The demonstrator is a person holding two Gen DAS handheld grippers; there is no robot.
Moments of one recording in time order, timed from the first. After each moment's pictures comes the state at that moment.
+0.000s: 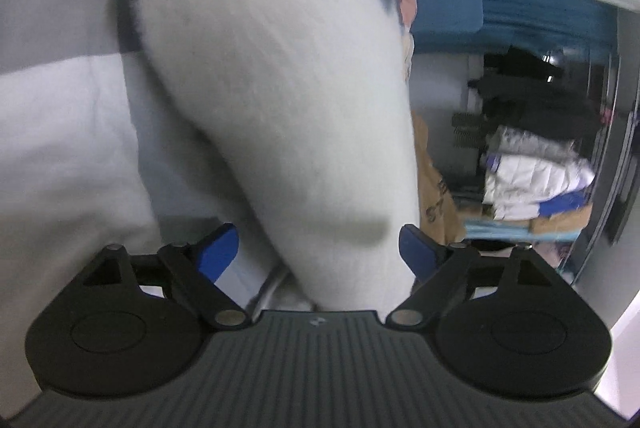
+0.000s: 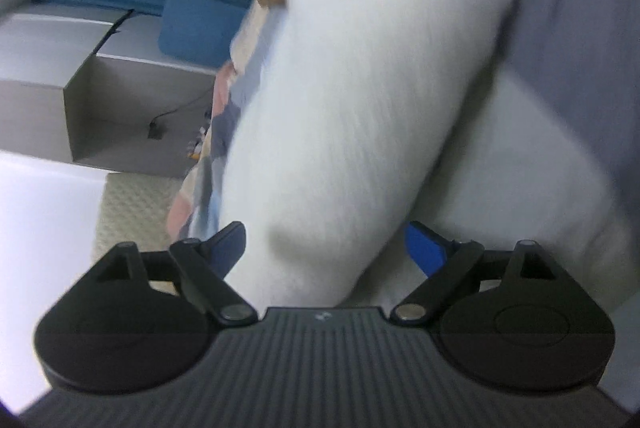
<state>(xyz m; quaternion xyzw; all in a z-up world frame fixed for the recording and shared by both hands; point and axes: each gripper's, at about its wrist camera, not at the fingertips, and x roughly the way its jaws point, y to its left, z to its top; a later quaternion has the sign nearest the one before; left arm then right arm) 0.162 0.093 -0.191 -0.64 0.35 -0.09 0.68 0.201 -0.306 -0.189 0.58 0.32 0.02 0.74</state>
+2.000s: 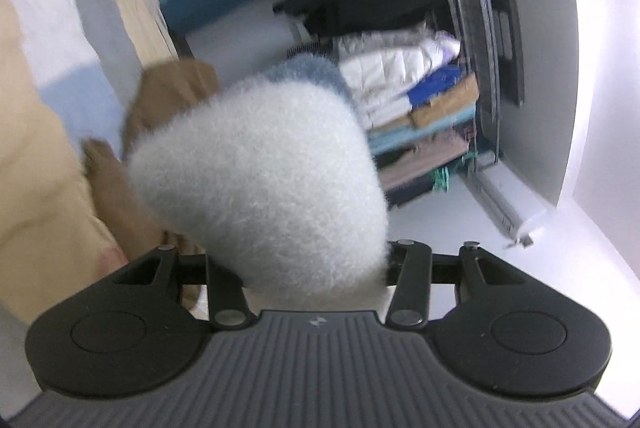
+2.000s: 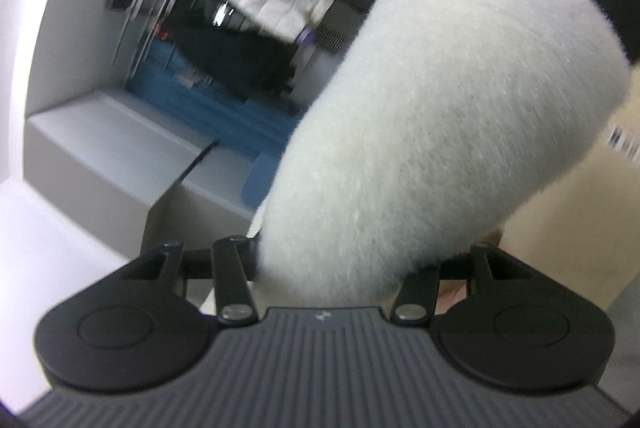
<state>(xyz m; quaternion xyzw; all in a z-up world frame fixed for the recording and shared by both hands) 0.216 -0.187 0.067 -0.50 0.25 -0.30 0.77 0.131 -0.539 0.030 0.51 0.08 -0.03 0.86</state>
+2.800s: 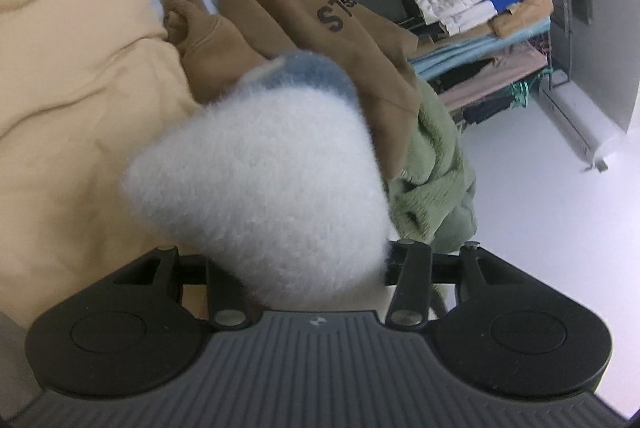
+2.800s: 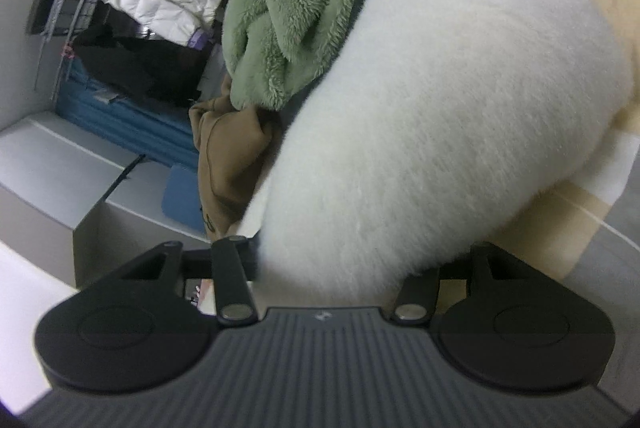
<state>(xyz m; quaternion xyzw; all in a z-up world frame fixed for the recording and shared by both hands) 0.317 -0.265 -0.167 -0.42 0.37 -0.29 0.77 0.168 -0.614 -0.176 0.54 0.12 -0.08 0.83</state>
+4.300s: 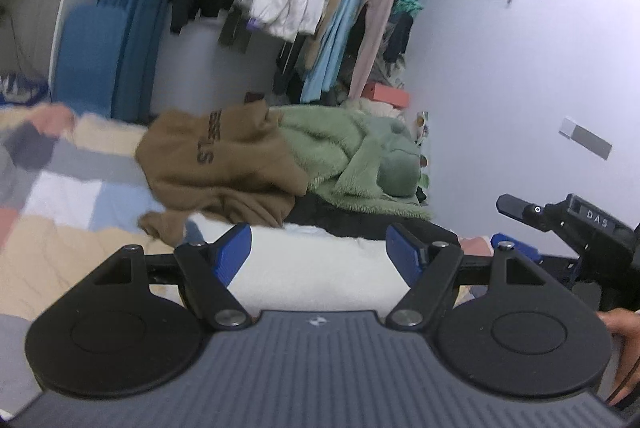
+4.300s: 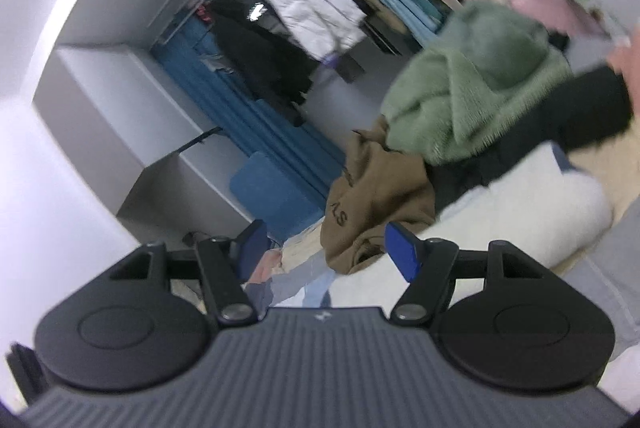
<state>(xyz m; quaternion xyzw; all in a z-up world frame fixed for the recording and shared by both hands) 0.081 -0.189 0.120 -0.07 0.22 -0.36 0.90 0.002 -0.481 0.056 0.36 0.06 -0.04 0.93</state>
